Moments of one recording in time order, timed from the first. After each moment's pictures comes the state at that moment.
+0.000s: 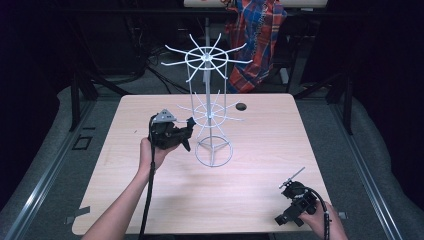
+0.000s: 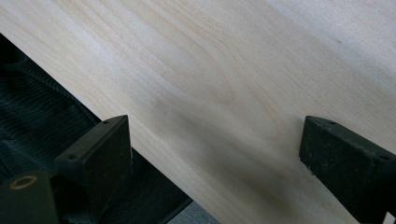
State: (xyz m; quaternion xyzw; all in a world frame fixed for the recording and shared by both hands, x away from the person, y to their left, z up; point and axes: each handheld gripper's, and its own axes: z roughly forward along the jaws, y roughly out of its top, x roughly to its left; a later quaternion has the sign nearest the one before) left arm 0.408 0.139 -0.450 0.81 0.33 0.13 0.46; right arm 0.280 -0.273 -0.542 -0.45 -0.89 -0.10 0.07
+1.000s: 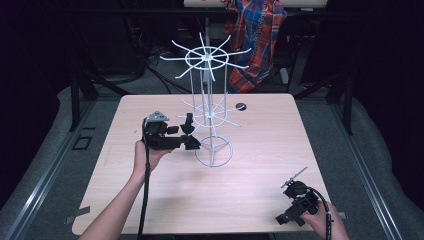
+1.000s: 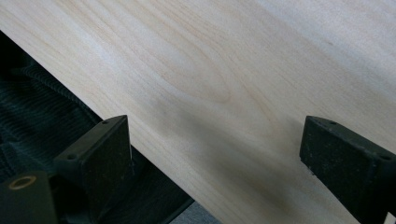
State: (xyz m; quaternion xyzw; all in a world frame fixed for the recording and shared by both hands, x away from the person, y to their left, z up) left arm 0.407 0.157 -0.455 0.80 0.38 0.11 0.45; right arm 0.278 -0.274 -0.541 -0.46 -0.88 -0.13 0.07
